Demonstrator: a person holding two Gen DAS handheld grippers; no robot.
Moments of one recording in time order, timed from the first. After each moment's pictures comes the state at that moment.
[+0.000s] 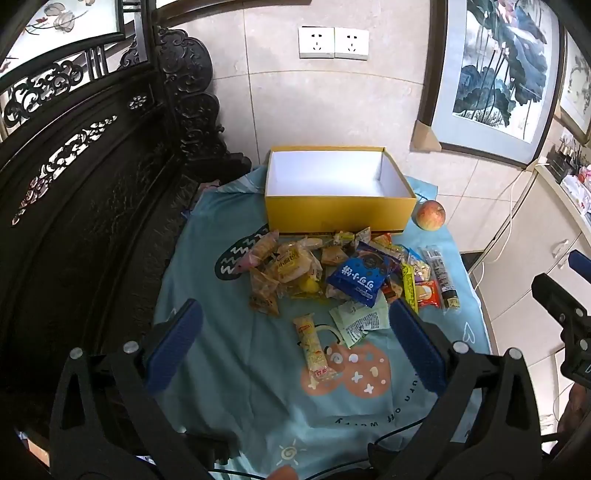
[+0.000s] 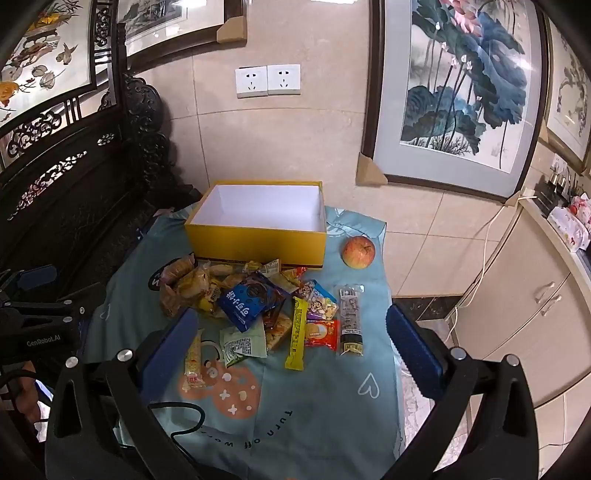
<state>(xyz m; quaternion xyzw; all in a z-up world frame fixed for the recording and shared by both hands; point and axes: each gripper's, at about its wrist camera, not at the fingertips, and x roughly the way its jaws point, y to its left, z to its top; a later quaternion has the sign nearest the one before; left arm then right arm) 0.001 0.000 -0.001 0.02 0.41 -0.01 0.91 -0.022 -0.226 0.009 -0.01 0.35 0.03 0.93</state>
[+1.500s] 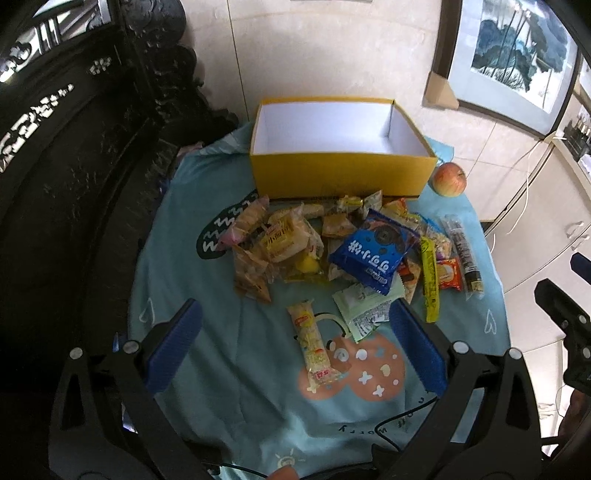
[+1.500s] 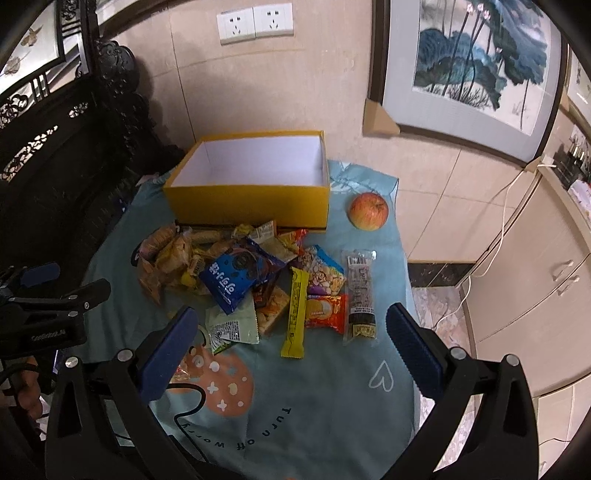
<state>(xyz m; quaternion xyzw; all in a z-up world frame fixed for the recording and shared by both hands) 0.066 -0.016 -0.068 0.02 0.50 -0.02 0.87 0.042 -0.239 -0.055 0.01 0.44 0.04 0.90</state>
